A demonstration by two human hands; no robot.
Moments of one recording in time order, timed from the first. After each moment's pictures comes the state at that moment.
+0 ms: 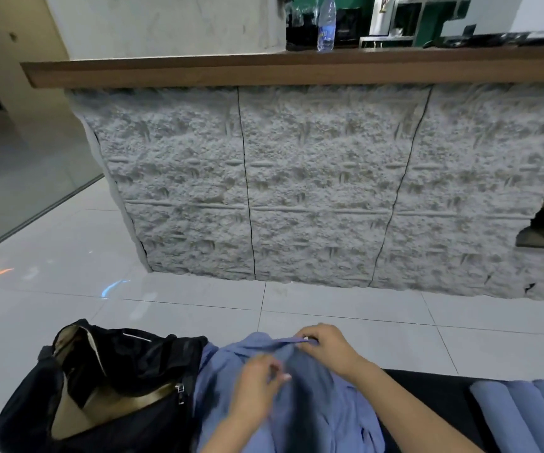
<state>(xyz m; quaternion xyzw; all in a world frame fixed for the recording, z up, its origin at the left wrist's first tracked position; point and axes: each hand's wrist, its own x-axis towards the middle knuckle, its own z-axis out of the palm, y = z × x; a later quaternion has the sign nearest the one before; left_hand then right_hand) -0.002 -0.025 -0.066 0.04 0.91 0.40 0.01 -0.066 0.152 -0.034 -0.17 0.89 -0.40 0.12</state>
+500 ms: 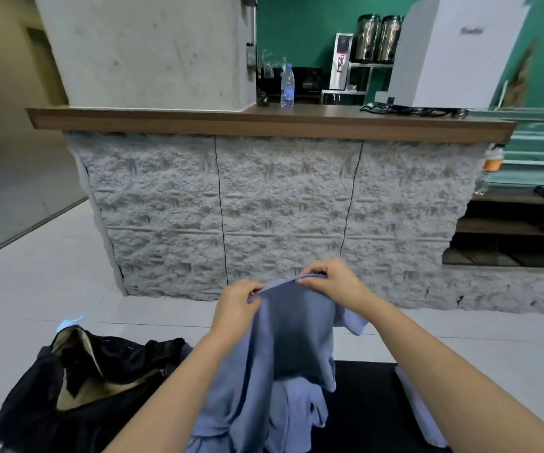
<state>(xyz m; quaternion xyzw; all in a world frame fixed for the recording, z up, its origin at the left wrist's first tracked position) 0.010 0.009 0.105 0.11 0.89 0.42 -0.16 0.011 0.228 0.179 -0.18 0.89 -0.41 -0.01</state>
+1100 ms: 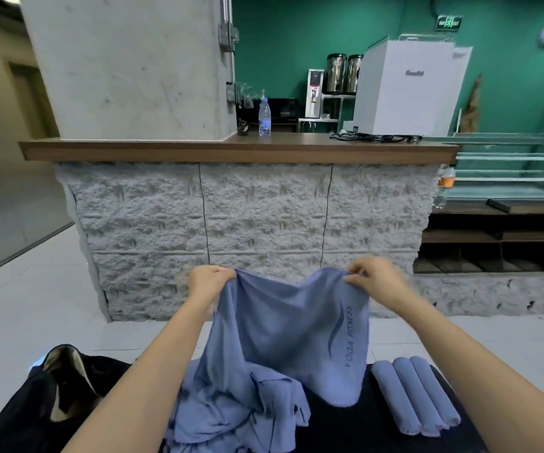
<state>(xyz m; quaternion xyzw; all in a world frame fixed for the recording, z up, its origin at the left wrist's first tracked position) 0.029 0.008 0.191 -0.10 0.77 0.63 -0.10 0.072 0.329 0.222 -0.05 0.96 -0.24 -0.14</state>
